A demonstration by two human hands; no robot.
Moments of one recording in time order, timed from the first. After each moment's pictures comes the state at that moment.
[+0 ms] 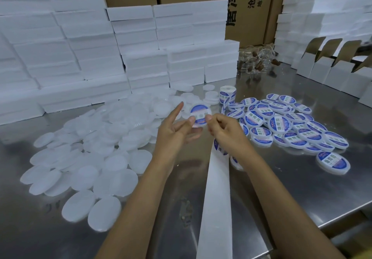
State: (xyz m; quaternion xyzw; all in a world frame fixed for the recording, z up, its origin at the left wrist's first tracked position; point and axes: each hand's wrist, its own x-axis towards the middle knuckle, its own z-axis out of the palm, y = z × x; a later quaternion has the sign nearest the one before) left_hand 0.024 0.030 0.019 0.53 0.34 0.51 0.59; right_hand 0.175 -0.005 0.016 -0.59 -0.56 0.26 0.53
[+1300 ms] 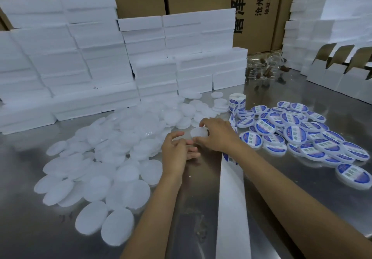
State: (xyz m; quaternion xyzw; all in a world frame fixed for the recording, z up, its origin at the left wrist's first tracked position) left_hand 0.016 0.048 -0.001 0.45 0.49 0.52 0.54; right_hand 0.166 0.074 0.008 -0.70 -0.69 0.05 0.21
